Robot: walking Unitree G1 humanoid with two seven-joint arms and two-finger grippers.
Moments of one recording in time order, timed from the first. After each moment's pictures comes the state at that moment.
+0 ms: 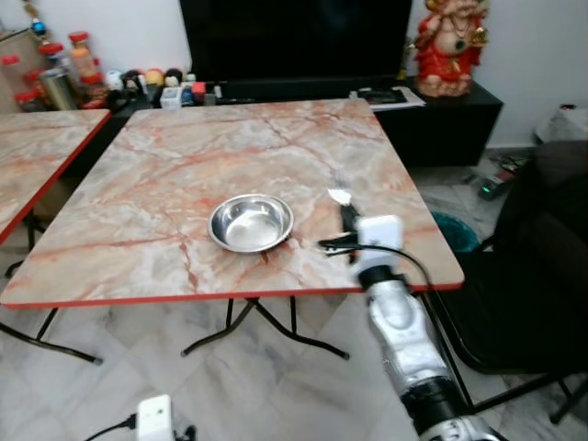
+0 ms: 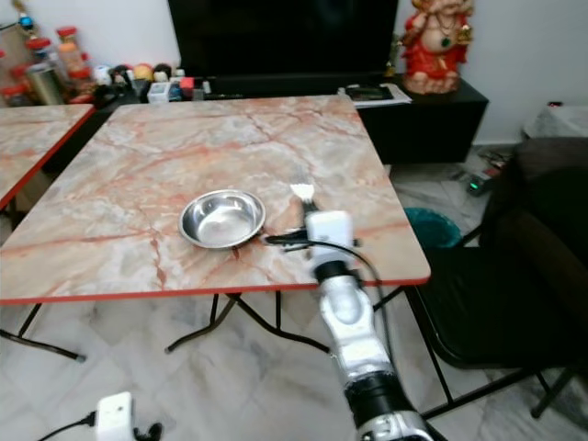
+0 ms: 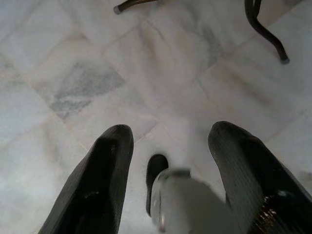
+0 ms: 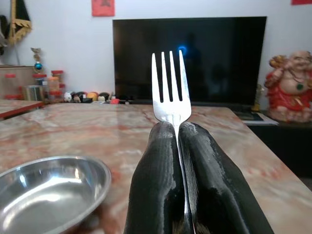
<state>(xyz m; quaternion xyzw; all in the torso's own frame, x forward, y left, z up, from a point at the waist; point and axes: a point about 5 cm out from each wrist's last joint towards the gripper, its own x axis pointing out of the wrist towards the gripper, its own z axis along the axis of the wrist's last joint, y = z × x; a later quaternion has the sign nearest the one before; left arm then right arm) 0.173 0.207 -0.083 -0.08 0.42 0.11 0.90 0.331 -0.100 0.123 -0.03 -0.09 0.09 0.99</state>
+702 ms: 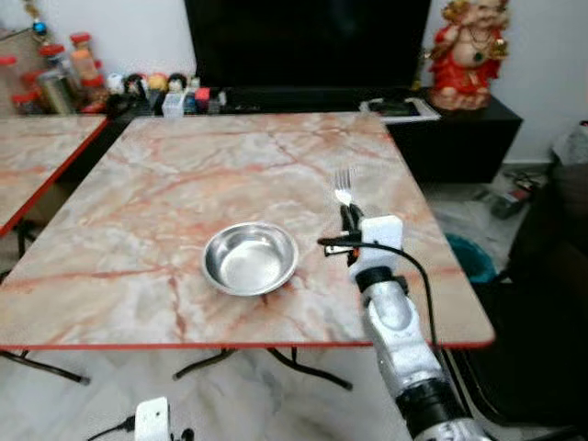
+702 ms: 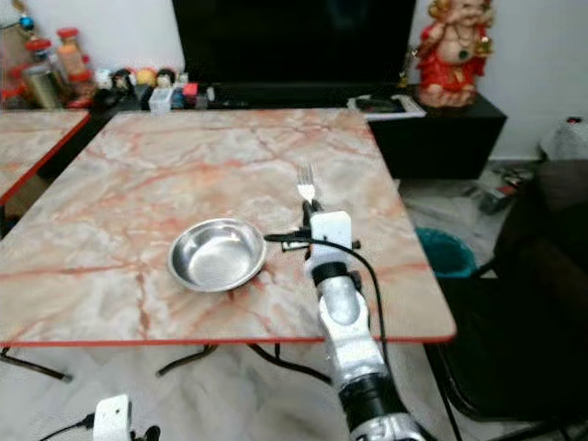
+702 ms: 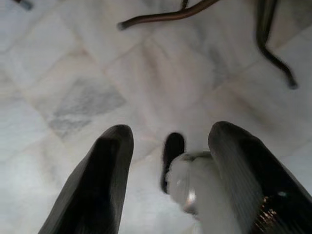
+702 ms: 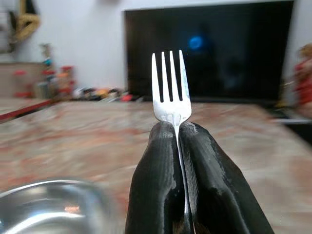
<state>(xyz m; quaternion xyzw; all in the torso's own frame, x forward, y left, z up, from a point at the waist) 0.164 0.224 -0.084 -0.07 0.42 0.12 0.90 0.324 -0.069 0.121 -0.01 -0.08 0.12 0.99</state>
